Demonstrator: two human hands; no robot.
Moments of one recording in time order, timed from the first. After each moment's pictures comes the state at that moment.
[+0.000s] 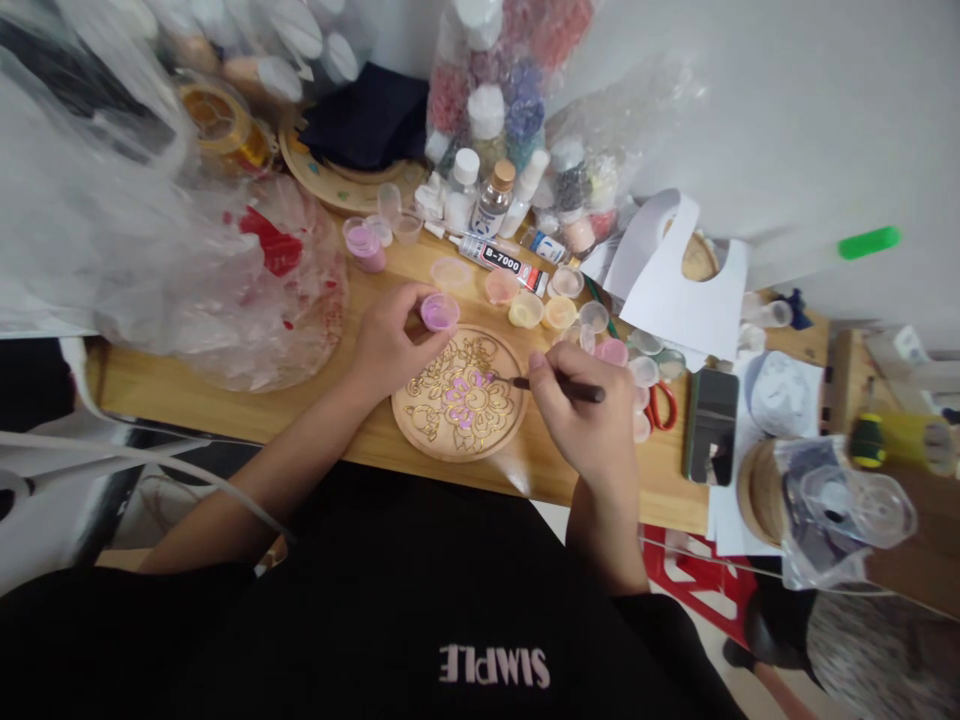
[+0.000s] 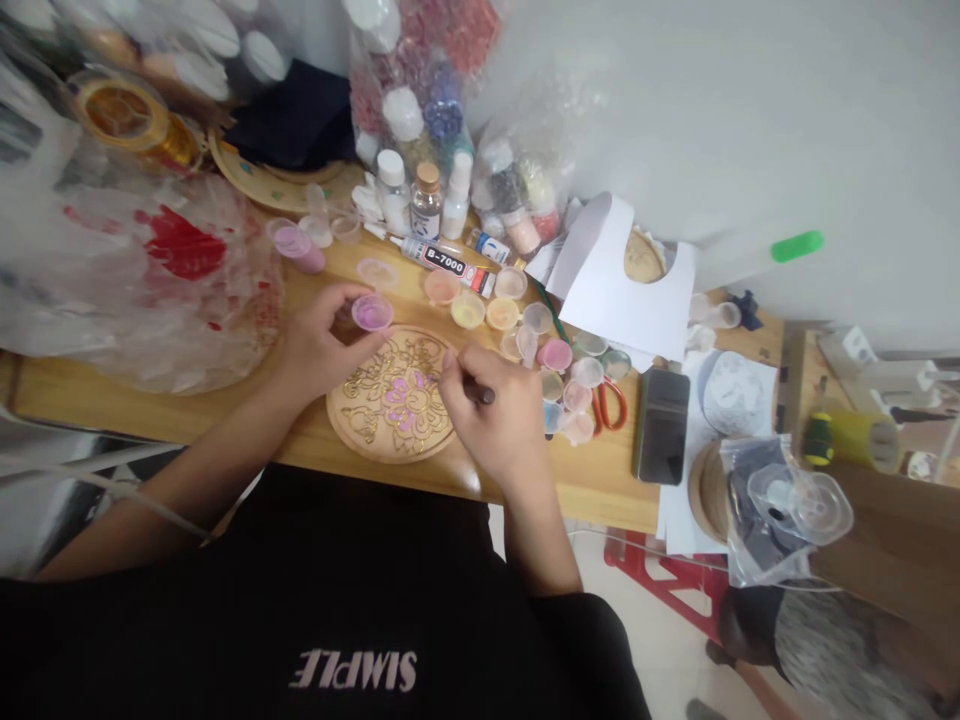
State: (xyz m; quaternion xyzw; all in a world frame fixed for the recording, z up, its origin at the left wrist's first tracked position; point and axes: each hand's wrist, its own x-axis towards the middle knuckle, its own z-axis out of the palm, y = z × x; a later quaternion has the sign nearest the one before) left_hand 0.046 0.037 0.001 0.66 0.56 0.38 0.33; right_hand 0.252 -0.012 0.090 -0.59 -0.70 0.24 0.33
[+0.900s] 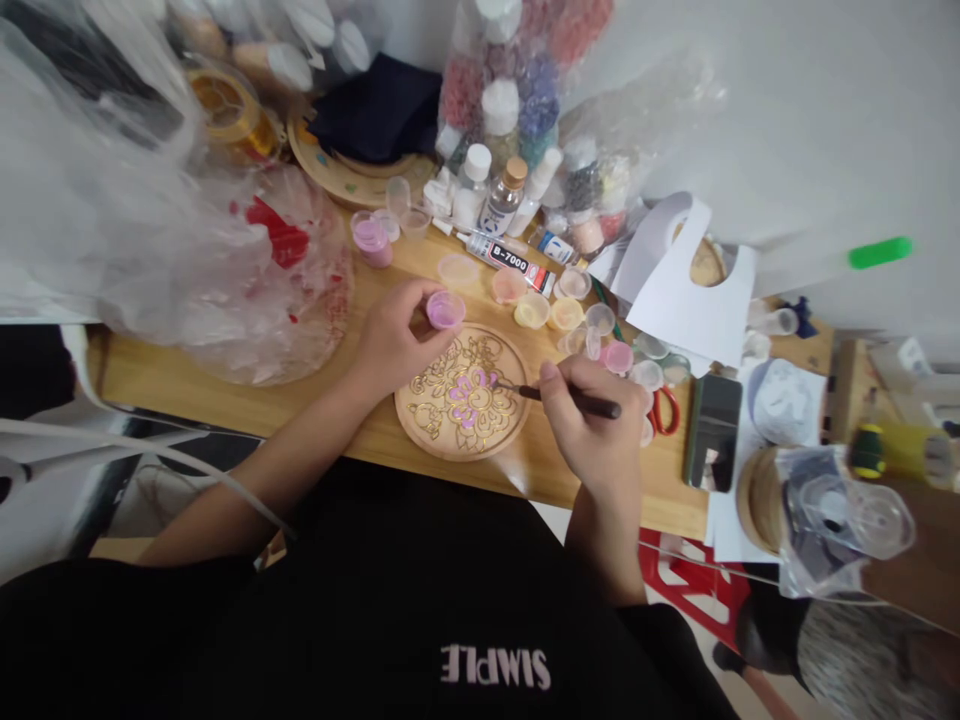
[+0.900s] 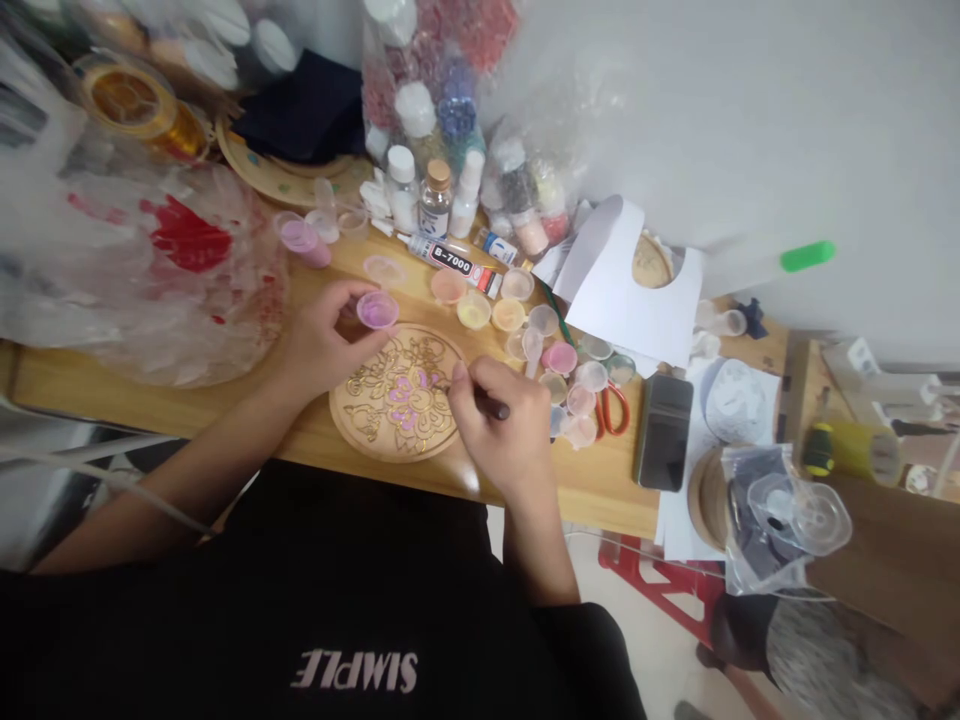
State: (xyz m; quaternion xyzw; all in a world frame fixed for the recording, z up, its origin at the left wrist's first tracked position) left_hand 0.045 0.036 -0.002 0.66 0.56 0.39 0.32; right_hand 0.254 -0.020 0.086 -0.59 -0.69 0.24 0.34
